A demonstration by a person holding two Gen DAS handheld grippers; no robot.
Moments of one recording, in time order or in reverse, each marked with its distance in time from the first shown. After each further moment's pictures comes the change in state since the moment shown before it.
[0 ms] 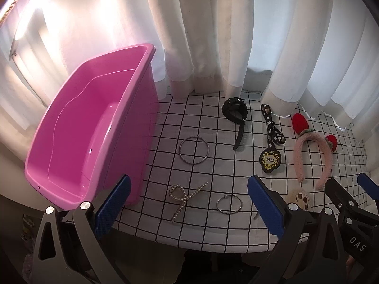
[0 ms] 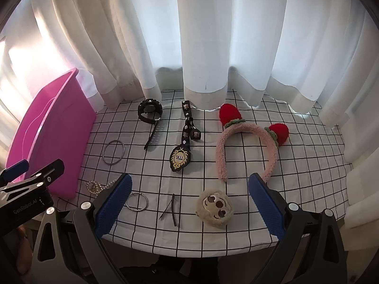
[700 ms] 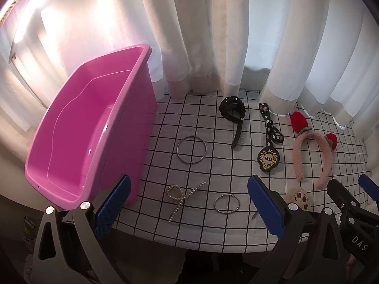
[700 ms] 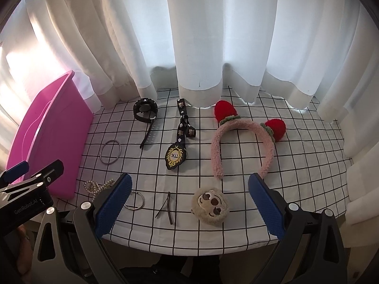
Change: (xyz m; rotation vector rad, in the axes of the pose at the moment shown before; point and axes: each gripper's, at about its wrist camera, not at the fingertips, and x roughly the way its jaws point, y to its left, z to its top) left arm -0.002 -0.009 -0.003 0.007 0.000 0.010; right arm 0.000 -0.009 -0.003 0.021 0.003 0.004
